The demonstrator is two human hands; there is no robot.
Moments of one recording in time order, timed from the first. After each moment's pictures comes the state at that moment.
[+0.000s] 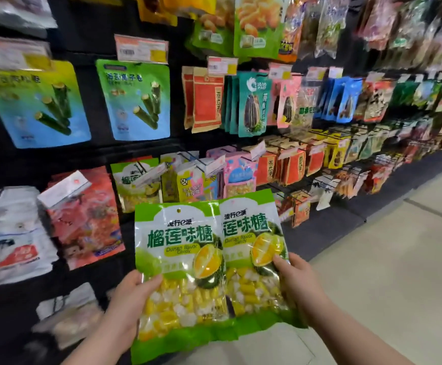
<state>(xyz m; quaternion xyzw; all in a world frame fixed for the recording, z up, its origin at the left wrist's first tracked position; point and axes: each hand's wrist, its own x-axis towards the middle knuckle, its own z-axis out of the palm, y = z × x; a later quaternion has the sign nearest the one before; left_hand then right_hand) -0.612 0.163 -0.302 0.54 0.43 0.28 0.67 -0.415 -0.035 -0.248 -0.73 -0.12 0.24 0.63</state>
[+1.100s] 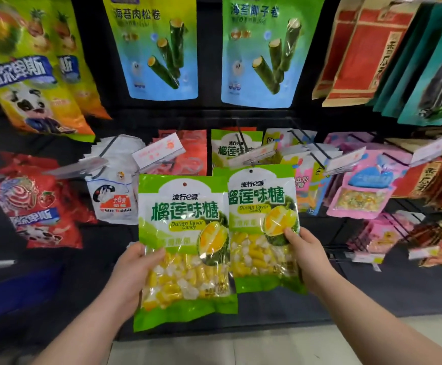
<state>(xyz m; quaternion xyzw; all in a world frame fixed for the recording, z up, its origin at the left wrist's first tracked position) -0.664 0.255 -0.318 0.41 0.56 0.40 0.59 -0.371 0.200 -0.323 -0.67 -0.24 0.42 0.56</state>
